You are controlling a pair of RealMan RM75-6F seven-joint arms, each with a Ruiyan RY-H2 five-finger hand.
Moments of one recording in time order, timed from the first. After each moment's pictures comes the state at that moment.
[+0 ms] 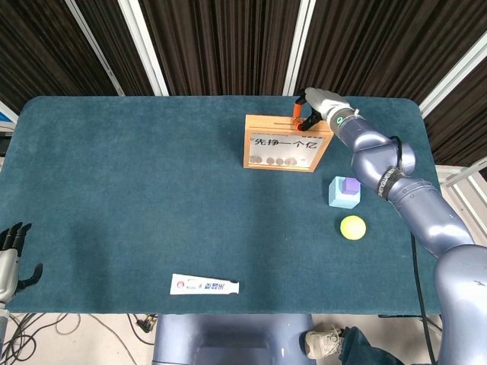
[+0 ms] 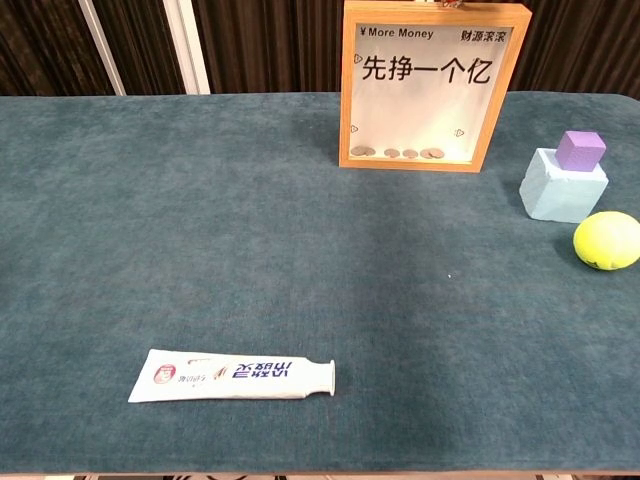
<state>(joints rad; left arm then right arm) -0.09 -1.10 -0.06 -1.81 1.13 1.37 0.29 1.39 -1.34 0.30 -0.64 -0.91 -0.17 0.39</state>
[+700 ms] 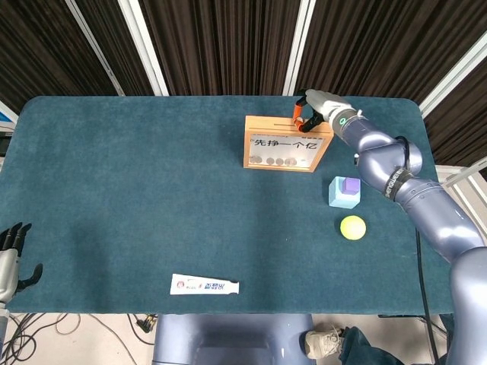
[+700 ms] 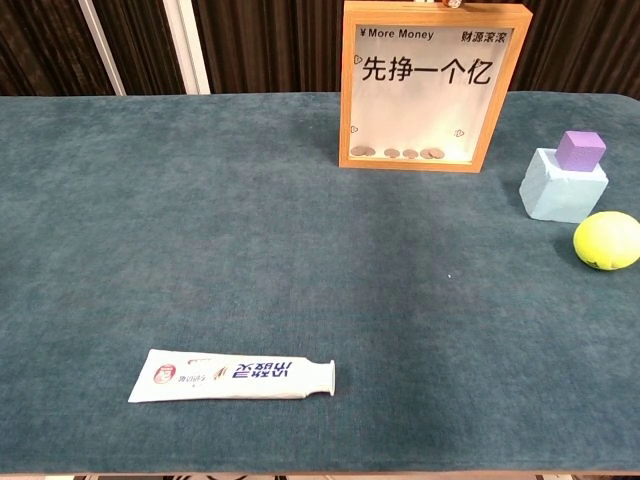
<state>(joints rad) -0.10 -1.10 -0.05 -1.82 1.12 1.36 0.29 1.36 -1.31 0.36 -0.69 -0.93 -0.20 0.37</state>
